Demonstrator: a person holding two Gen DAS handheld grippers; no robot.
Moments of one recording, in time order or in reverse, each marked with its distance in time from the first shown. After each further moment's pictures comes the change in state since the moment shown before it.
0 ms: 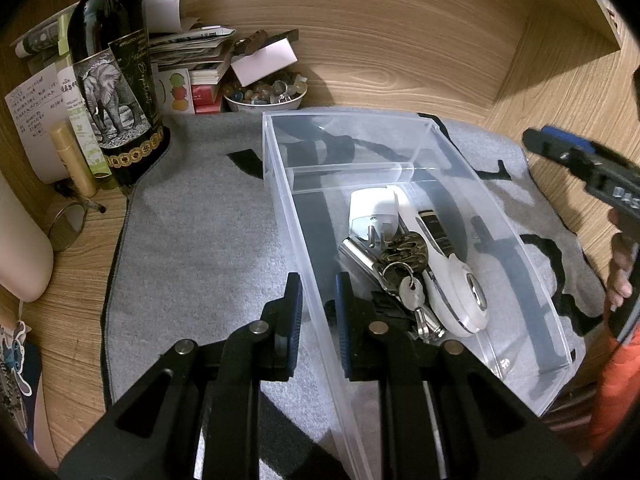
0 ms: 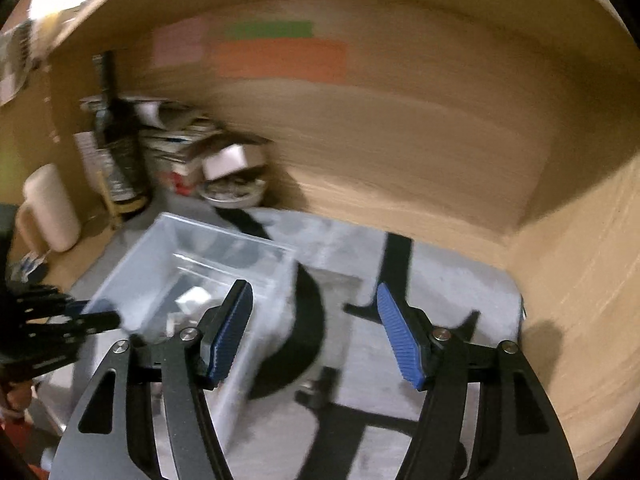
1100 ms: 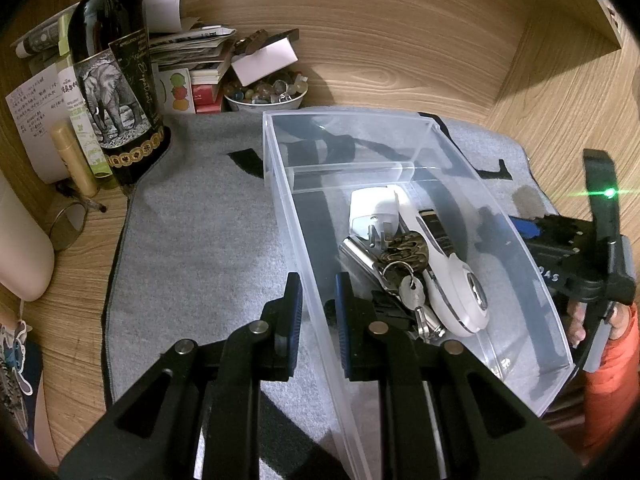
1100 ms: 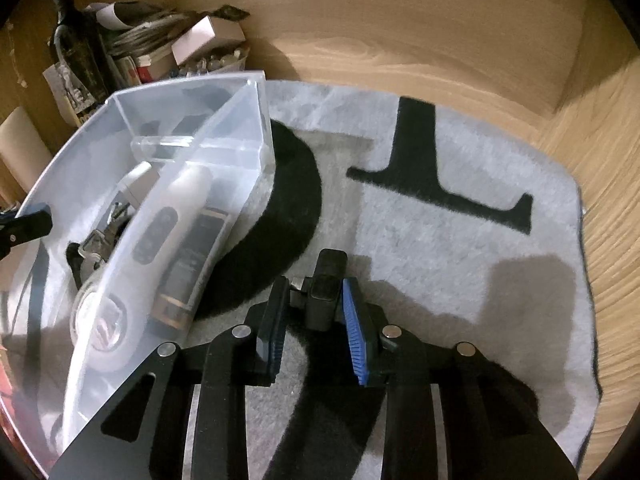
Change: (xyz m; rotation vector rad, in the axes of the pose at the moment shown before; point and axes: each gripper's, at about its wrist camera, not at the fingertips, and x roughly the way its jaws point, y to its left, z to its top) left arm 0.000 0.000 0.000 0.000 0.000 0.001; right arm 0.068 -0.014 -0.070 0.037 0.260 0.061
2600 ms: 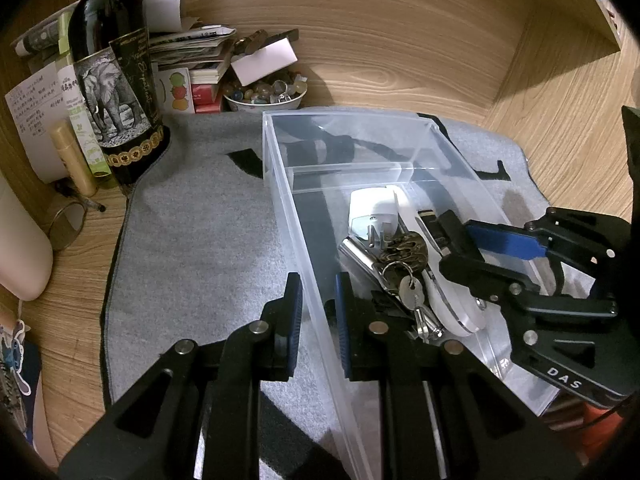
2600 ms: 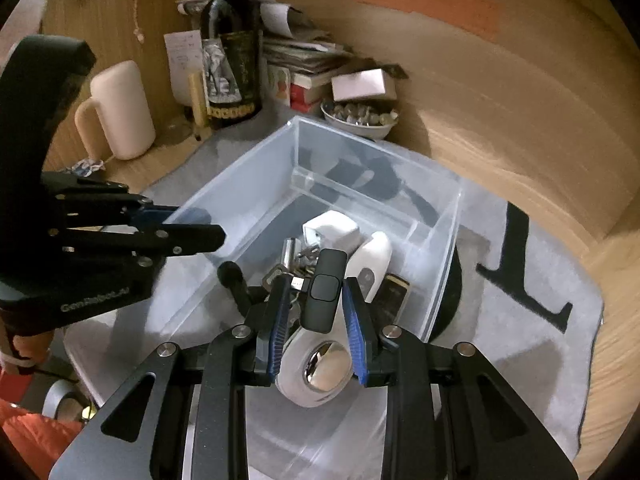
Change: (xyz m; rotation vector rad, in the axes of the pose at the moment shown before) left arm 0.000 -0.001 -0.001 -0.006 0.000 -0.001; right arm -0.031 0.116 0.016 -0.268 -0.096 0.117
